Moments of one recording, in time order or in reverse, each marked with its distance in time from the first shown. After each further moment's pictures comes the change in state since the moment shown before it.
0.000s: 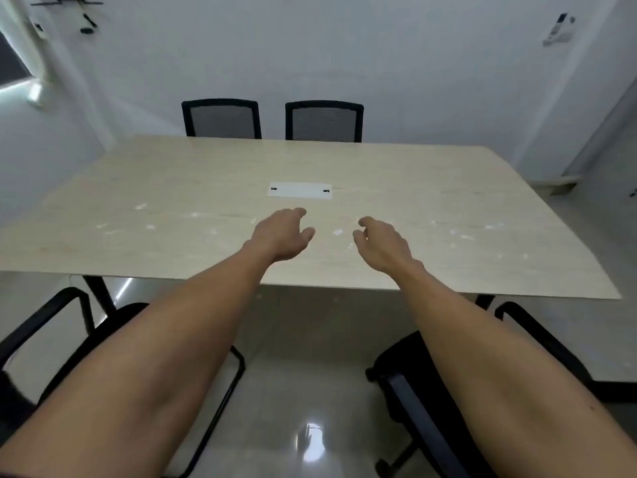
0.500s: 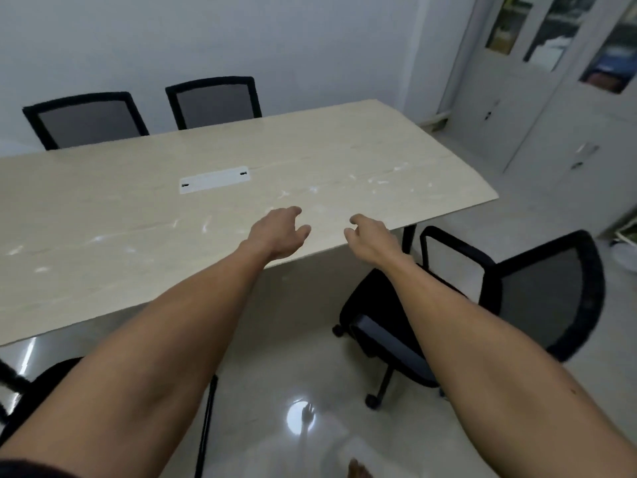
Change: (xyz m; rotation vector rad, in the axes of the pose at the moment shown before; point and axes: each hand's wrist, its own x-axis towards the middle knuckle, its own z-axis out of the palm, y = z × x) left_hand -0.008 0.053 0.053 -0.011 -0.205 0.322; right_hand -0.098 0.052 0.008 0.053 0.064 0.369
